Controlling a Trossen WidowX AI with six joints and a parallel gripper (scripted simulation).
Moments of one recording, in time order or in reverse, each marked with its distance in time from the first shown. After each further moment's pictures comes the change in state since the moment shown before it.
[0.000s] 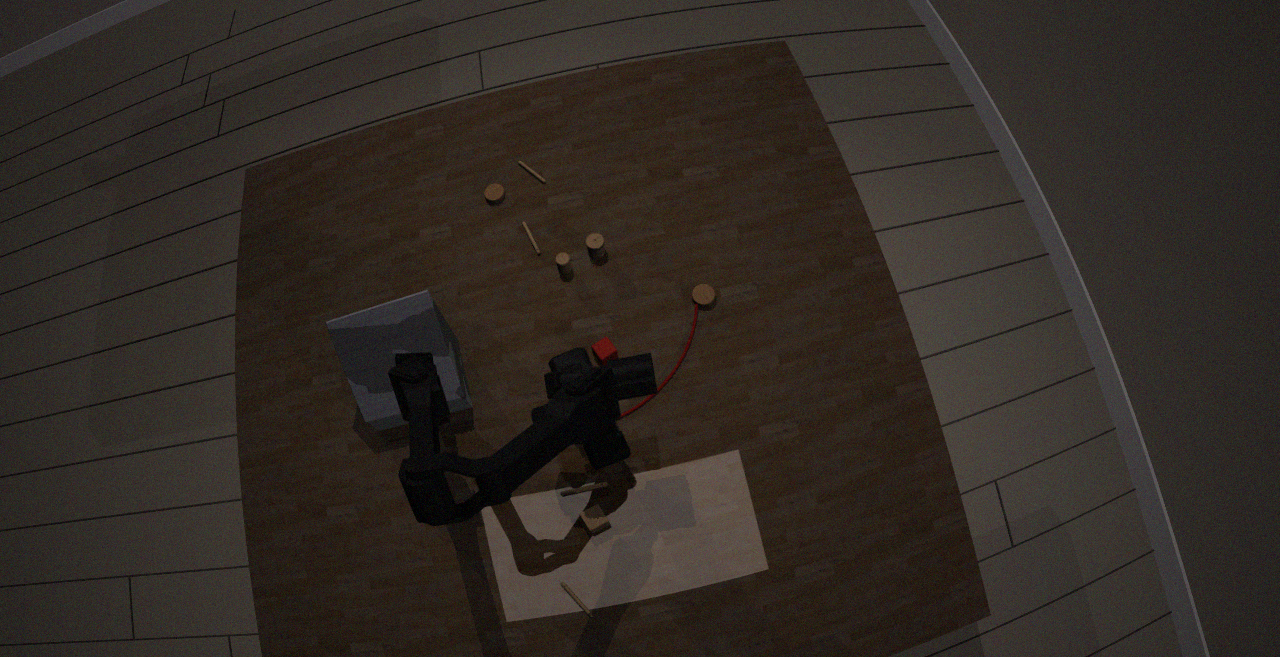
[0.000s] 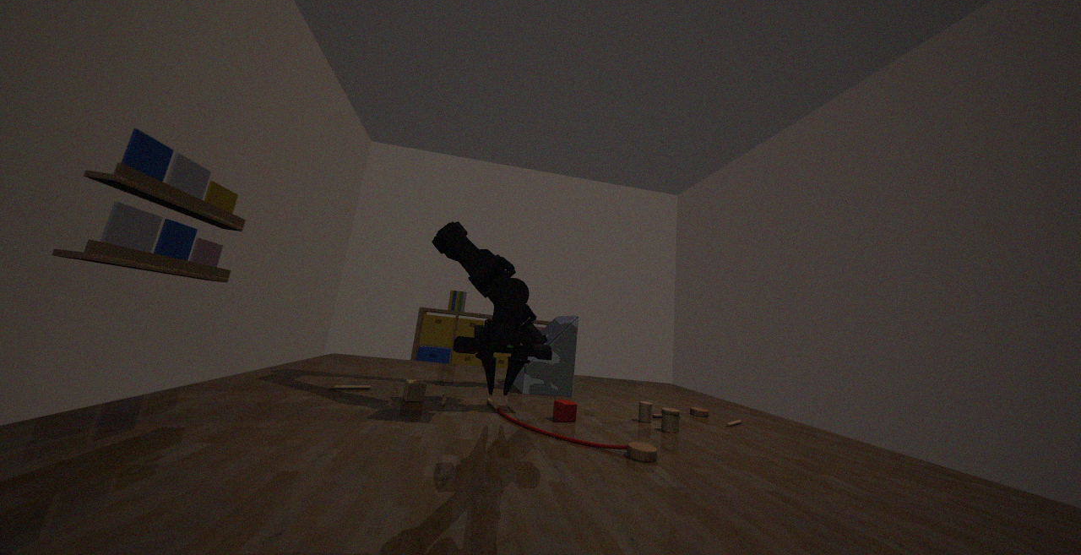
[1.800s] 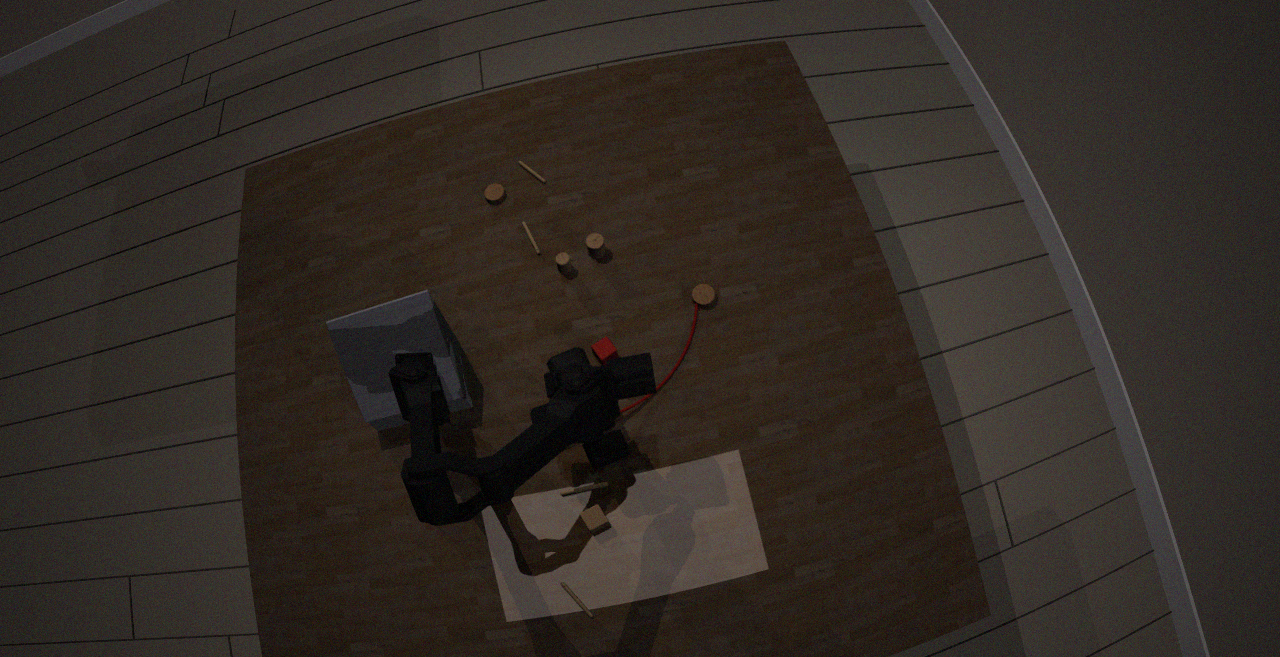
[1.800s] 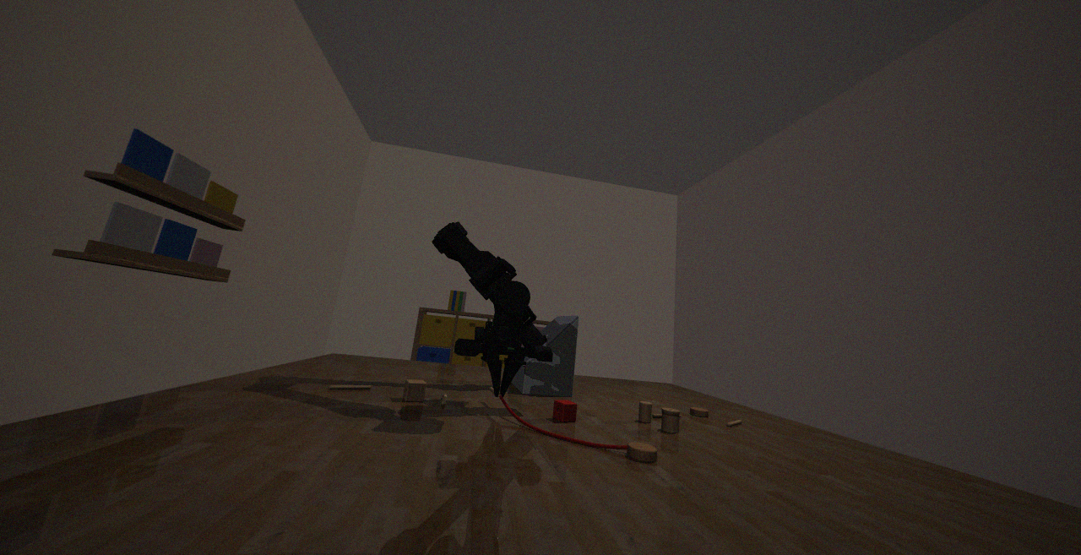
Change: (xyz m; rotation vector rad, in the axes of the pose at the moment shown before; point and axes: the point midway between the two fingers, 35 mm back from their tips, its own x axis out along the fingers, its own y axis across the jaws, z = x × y) arm 0.004 -0.003 0.002 -0.013 -0.011 -0.005
